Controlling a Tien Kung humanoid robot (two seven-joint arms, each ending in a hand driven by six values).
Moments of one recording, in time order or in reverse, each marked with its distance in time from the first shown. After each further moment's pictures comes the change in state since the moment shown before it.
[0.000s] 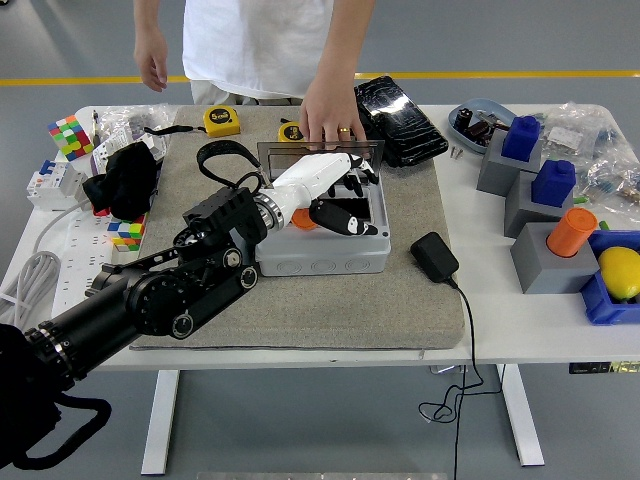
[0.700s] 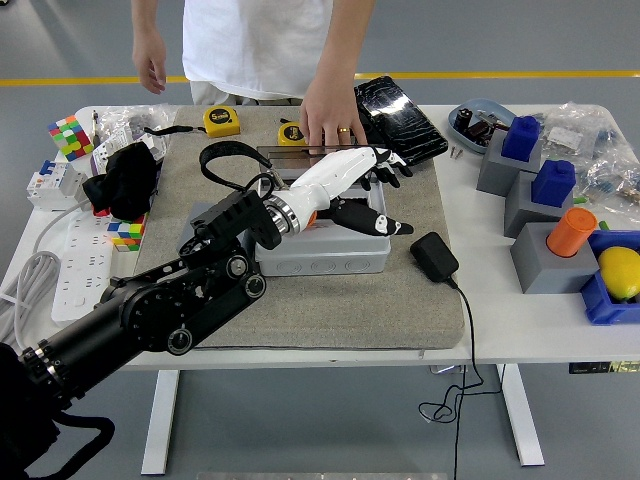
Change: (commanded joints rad) left arm 0.085 0.005 -0.091 -0.235 -0.028 -0.026 -0.001; right arm -0.001 0.003 0.020 0.002 -0.010 0.001 0.004
